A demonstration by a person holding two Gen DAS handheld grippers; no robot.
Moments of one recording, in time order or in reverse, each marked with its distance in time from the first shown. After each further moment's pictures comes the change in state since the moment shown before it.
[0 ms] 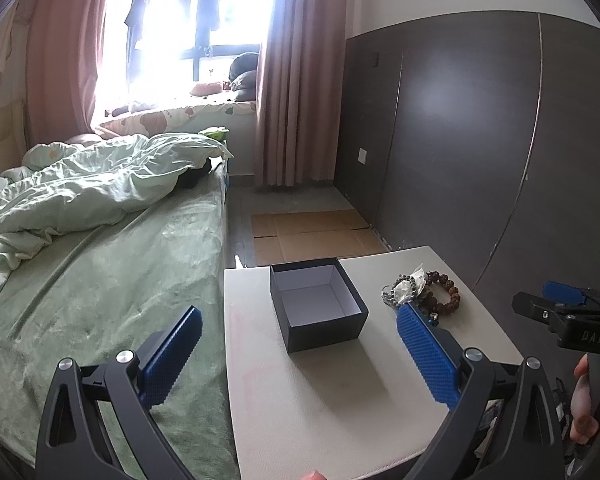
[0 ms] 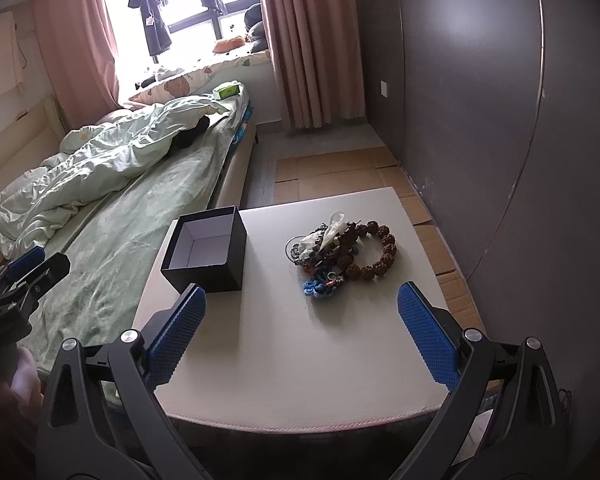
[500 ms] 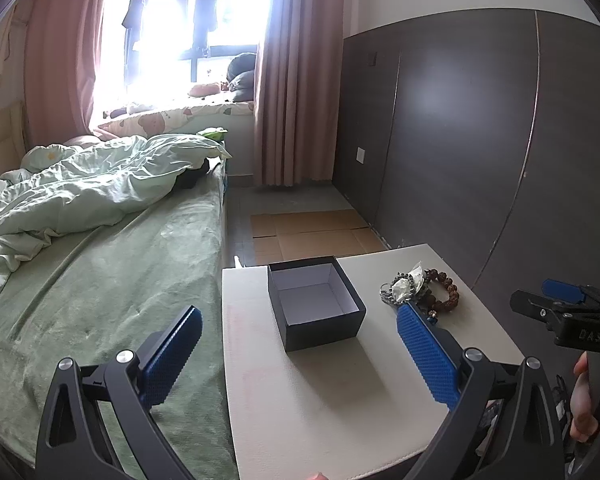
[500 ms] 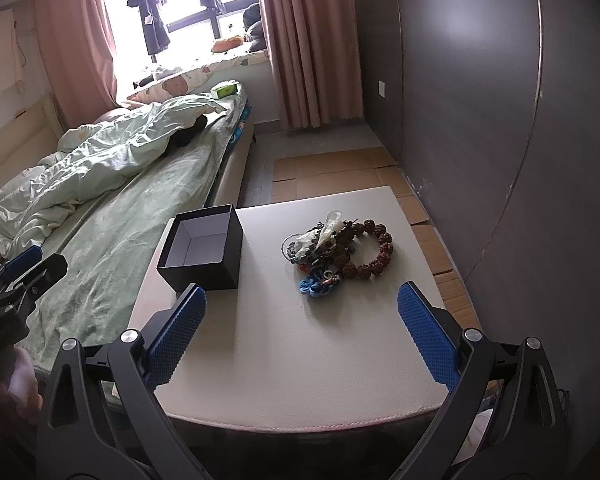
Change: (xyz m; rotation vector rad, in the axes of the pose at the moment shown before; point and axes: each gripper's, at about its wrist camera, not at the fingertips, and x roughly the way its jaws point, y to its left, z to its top) left arm 0.001 -0.002 -0.001 0.004 0.001 -0.004; right arm 0.000 0.001 -0.003 -0.004 -0.003 -0.013
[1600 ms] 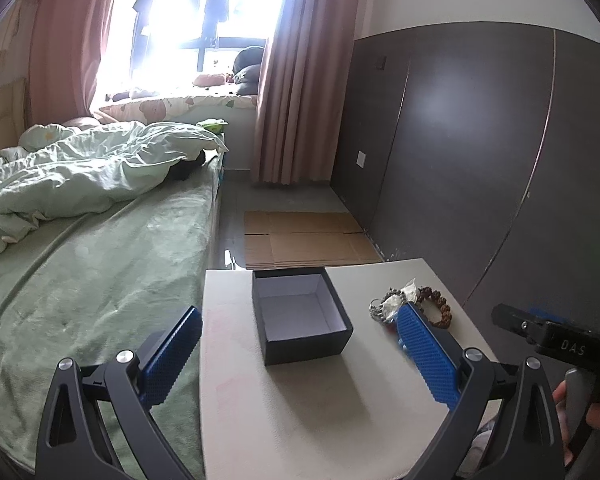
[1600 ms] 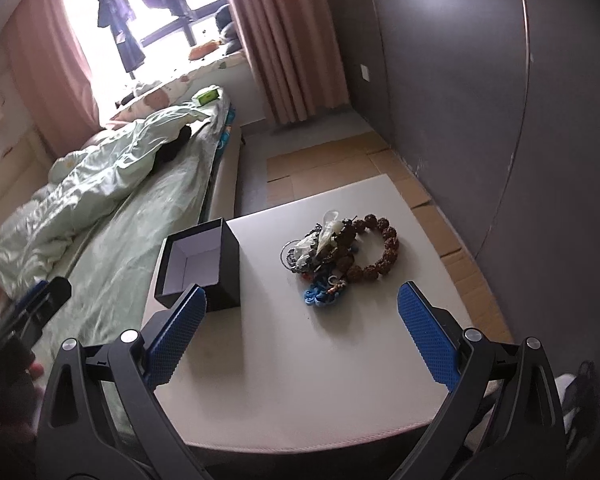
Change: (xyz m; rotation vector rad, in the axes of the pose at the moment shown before) left arm 0.027 -0.007 0.014 -0.085 0.007 -0.024; right arm 0.027 -0.011 0.014 0.154 0.028 0.011
